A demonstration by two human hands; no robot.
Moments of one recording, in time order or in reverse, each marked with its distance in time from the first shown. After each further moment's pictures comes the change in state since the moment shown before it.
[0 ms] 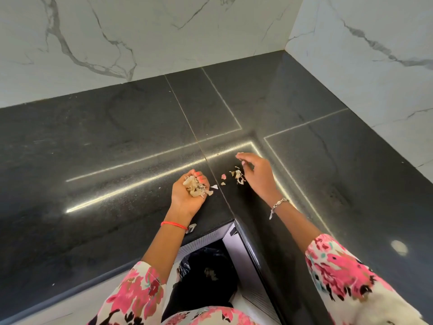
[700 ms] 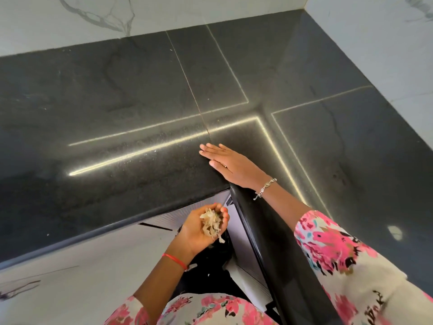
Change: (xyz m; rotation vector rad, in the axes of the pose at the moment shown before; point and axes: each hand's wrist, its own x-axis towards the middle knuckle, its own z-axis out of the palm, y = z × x) left_hand -0.066 -0.081 -0.088 0.179 0.185 -0.358; right_hand -0.033 0.007 0.034 -0.288 -0.631 -0.441
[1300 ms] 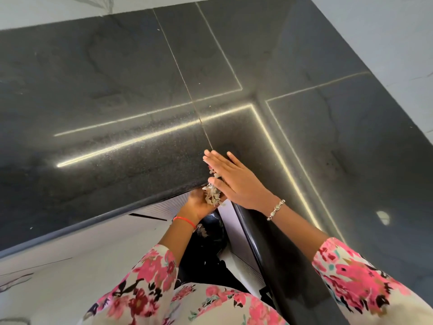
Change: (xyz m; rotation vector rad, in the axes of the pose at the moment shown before) left_hand 0.061 0.012 0.001 0.070 0.075 0.180; right_hand -0.060 -0.024 0.021 -0.095 0.034 0.087
